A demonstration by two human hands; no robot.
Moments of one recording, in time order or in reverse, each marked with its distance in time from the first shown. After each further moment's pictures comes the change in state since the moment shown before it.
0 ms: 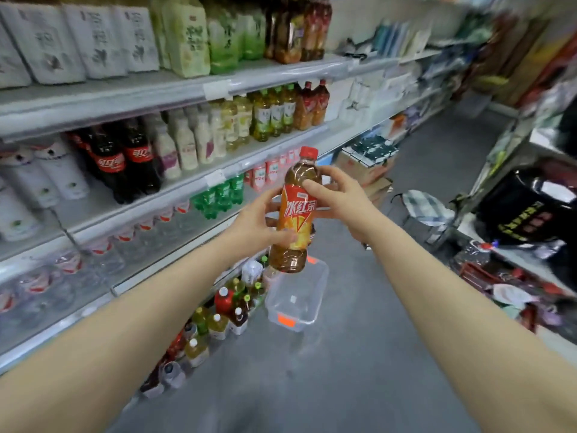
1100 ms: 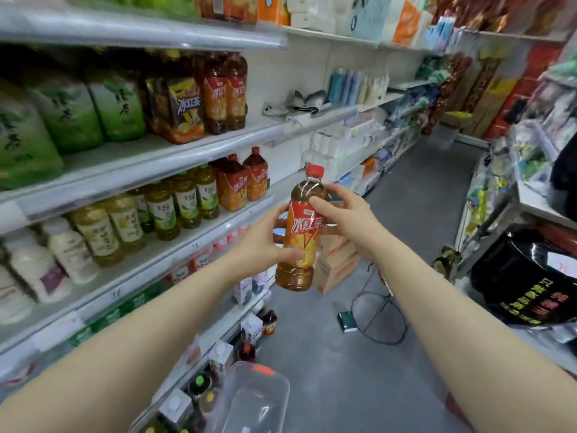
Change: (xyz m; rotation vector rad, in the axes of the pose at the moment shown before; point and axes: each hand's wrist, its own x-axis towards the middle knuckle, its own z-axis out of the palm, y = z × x) left_hand 0.484 0.039 0.121 0.074 -0.083 0.066; right_hand 0.356 0.008 -0.322 -0.032 0.118 -0.061
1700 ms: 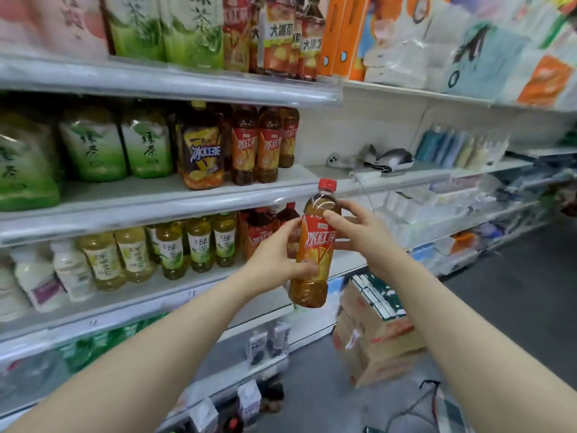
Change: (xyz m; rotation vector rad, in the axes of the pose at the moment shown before) left_hand 0.200 0.025 0.014 0.160 0.413 -0.072; right_hand 0.251 -0.001 -0.091 0.046 -0.368 -0.138
